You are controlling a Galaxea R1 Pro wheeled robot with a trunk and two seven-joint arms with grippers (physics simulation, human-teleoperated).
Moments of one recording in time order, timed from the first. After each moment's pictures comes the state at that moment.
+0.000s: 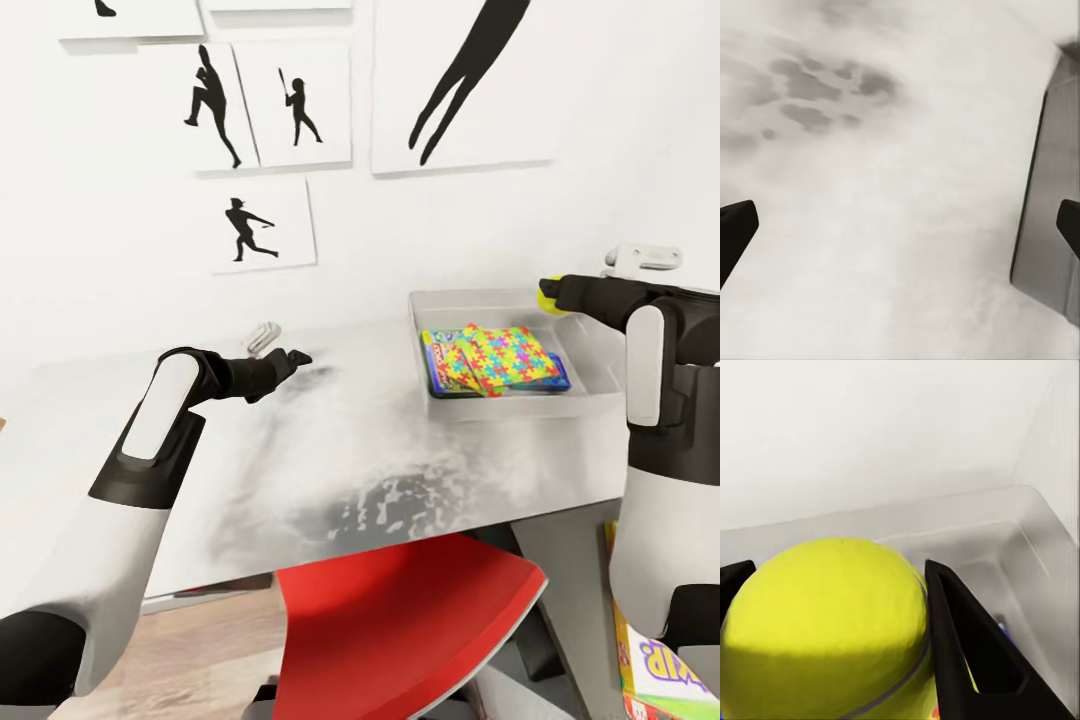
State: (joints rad) left arm -0.99 0.07 -0.22 -1.39 1.45 0.80 0.88; right arm -1.09 -0.17 -0.10 -1.60 -0.17 1.04 -0.10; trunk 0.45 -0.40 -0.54
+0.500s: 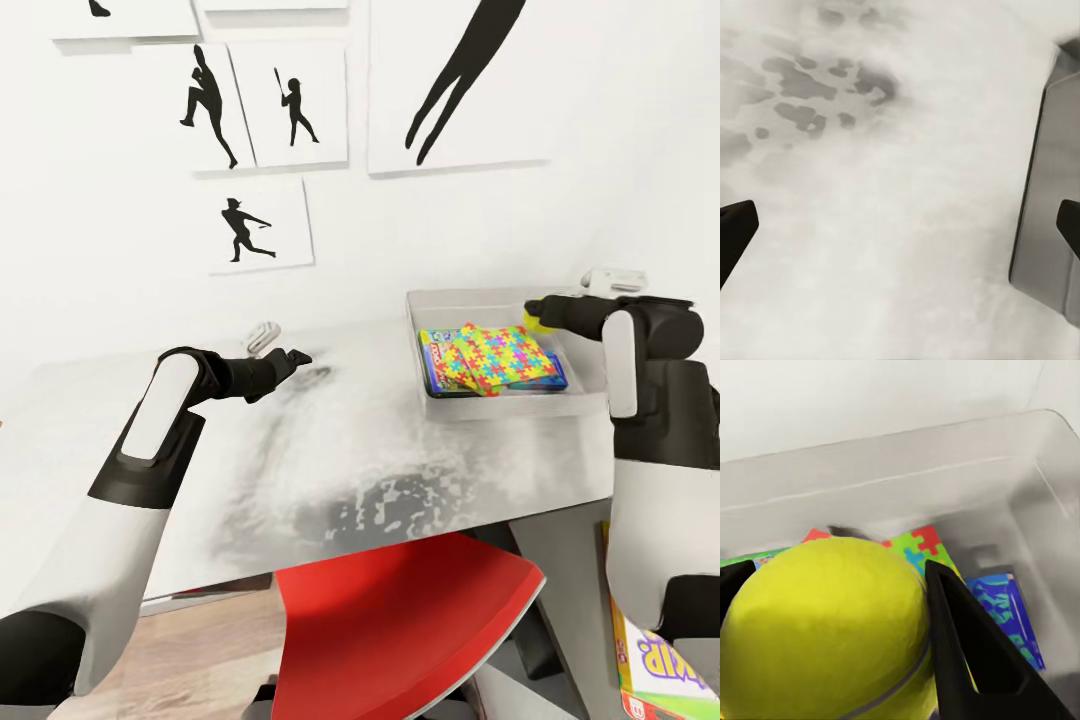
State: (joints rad) left arm -0.99 0.07 -0.22 -1.39 1.45 0.80 0.88; right arm -1.11 -0.16 -0.10 -1.44 -0.17 1.04 -0.10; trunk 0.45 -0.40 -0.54
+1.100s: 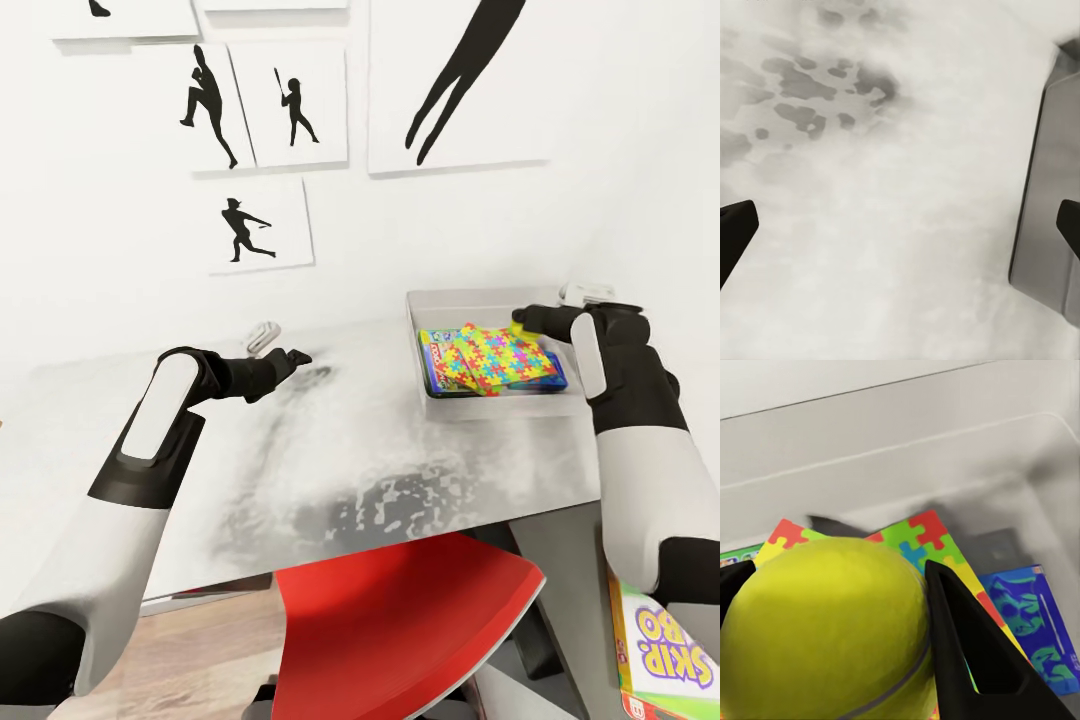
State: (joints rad) left arm -0.99 0.07 -0.22 -1.39 1.45 0.80 0.88; right arm -1.21 -0.16 -0.09 -1.06 -0.17 0.83 -0.10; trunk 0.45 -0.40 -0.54
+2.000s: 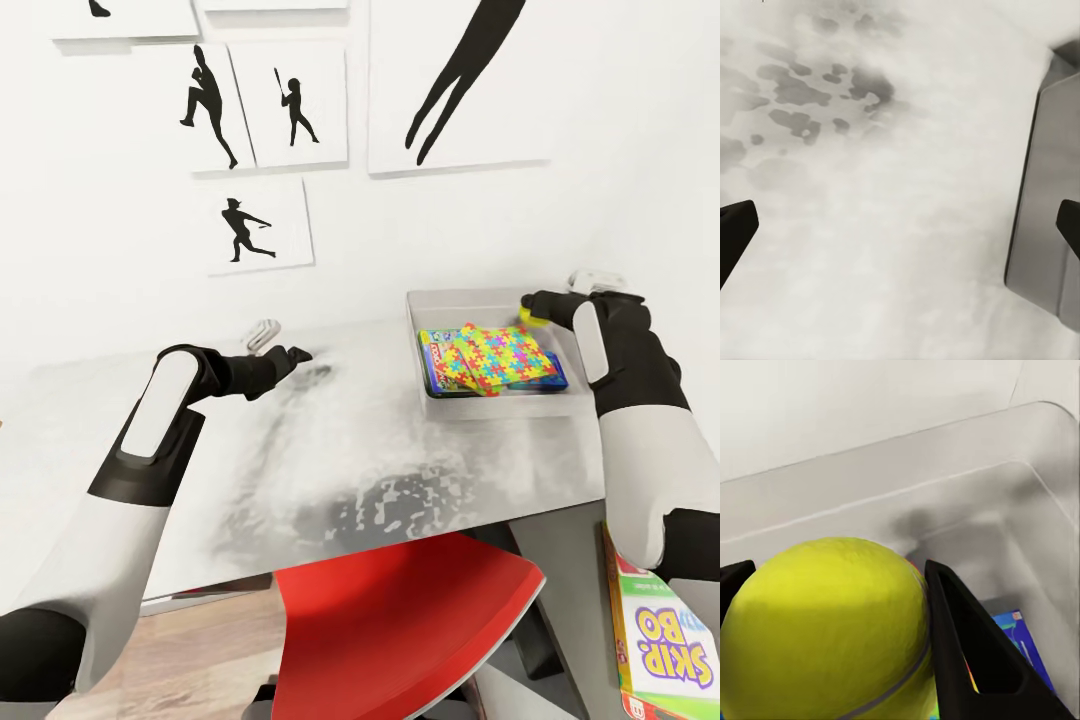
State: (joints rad) left arm -1.00 0.07 -0.22 -1.39 1.45 0.80 0.88; right arm -1.29 -0.17 -0.10 -0.95 -0.17 0.72 -0.13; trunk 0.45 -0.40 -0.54
